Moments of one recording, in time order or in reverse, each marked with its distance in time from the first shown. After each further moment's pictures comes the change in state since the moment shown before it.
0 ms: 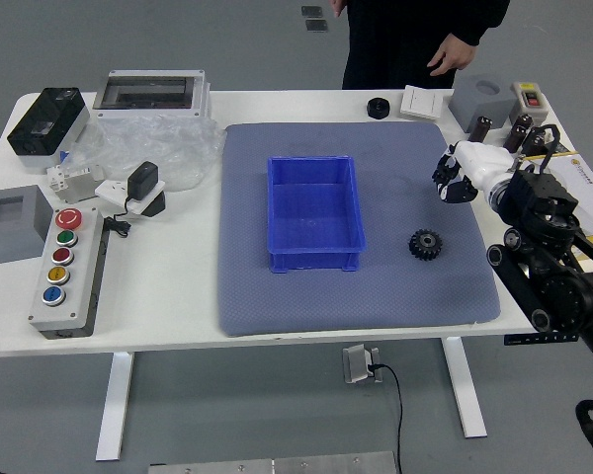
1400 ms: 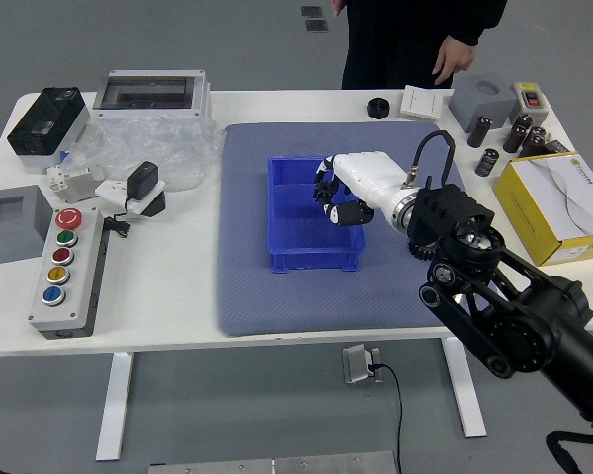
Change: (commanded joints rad) left arm 0.000 -0.006 -0.008 0.000 0.007 -0.004 0.005; right arm -0.031 0.091 -0.199 0.316 0.037 0.114 -0.013
